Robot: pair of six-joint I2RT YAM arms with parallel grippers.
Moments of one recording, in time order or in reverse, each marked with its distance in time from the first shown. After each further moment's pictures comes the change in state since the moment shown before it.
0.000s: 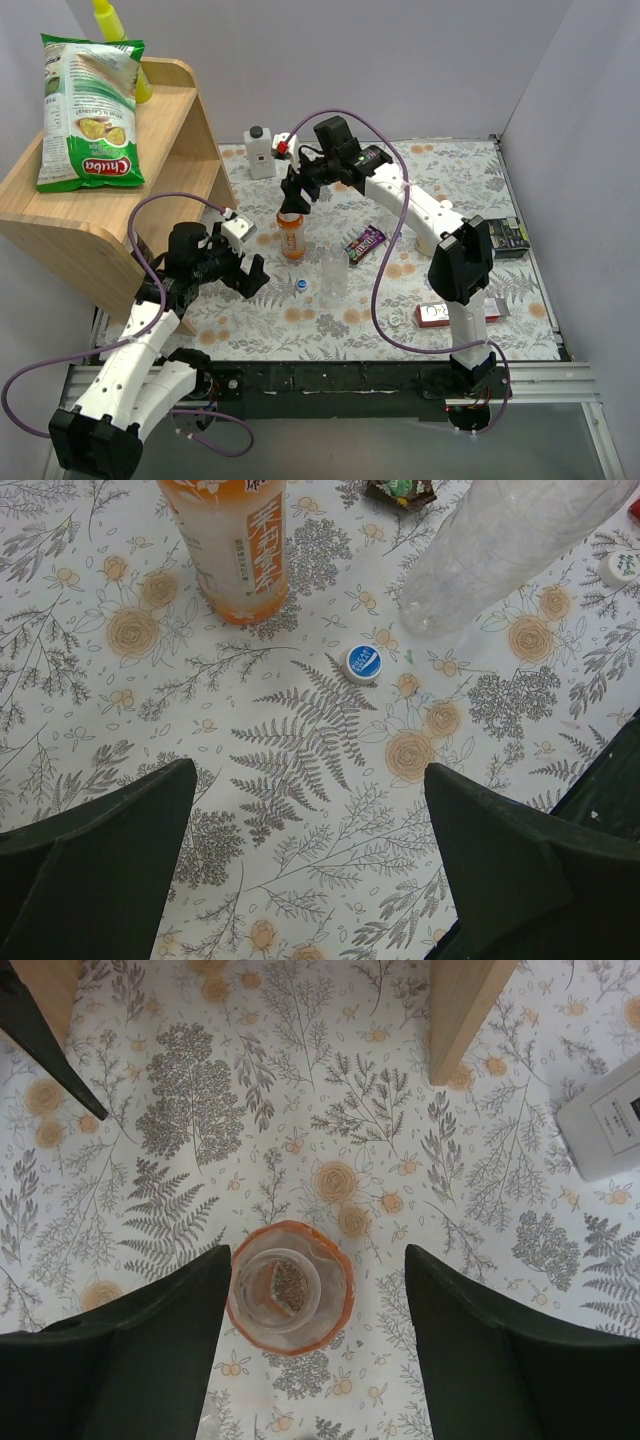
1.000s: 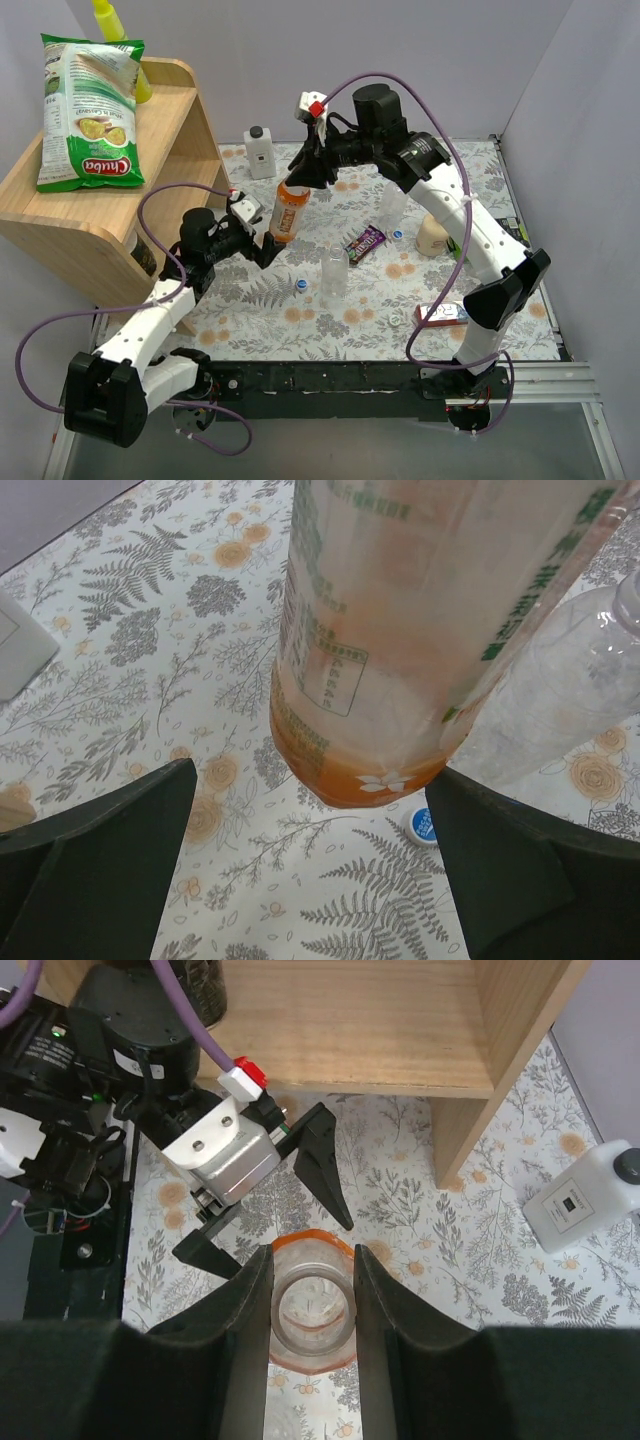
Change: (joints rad) left arm 0.000 0.216 -0.095 0.631 0.083 -0.016; right arm 0.005 -0.263 0.071 -0.051 -0.079 0.186
